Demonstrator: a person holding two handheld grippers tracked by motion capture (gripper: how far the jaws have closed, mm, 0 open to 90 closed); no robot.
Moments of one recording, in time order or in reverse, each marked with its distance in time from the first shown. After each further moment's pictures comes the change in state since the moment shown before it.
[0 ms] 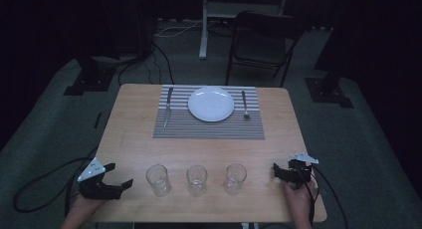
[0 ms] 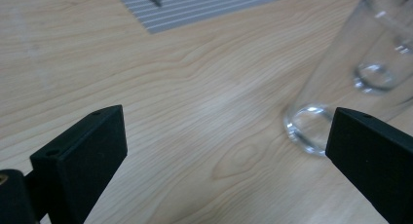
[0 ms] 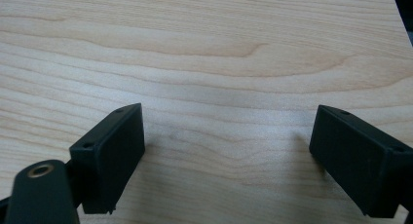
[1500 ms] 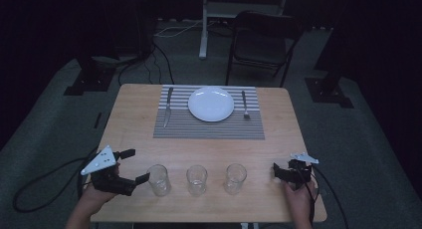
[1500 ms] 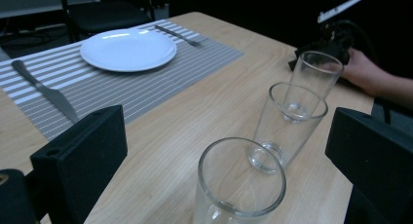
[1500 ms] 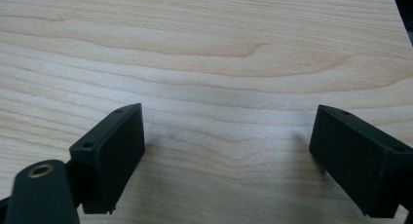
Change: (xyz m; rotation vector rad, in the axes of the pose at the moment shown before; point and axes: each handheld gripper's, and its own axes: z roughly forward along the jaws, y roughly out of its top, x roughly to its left) left arm -0.055 0.078 -0.008 -0.148 -0.174 0.178; right arm 0.000 0.000 0.000 0.000 0.000 0.000
